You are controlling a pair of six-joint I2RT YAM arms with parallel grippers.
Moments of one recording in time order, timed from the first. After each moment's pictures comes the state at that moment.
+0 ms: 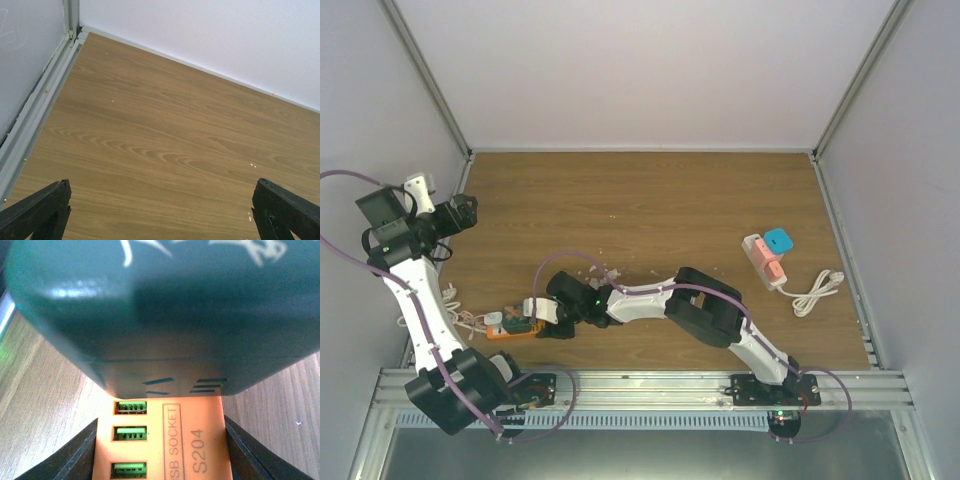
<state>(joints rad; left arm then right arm) 0.62 1.13 1.16 -0.69 0.57 0.01 1.22 2.27 1.48 0.07 -0.30 -0.36</state>
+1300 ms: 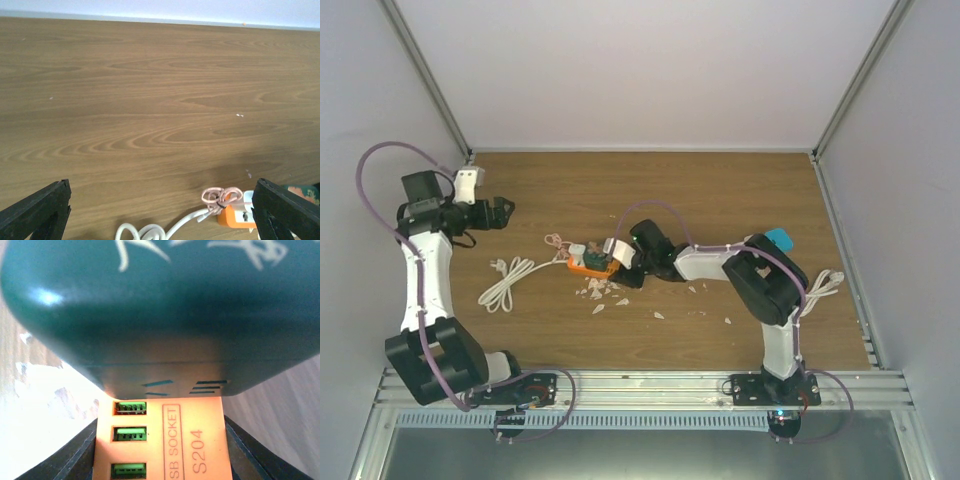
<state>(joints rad) 0.41 1.30 1.18 -0.69 0.58 0.25 0.79 1.99 1.09 0.09 -0.34 -0.40</state>
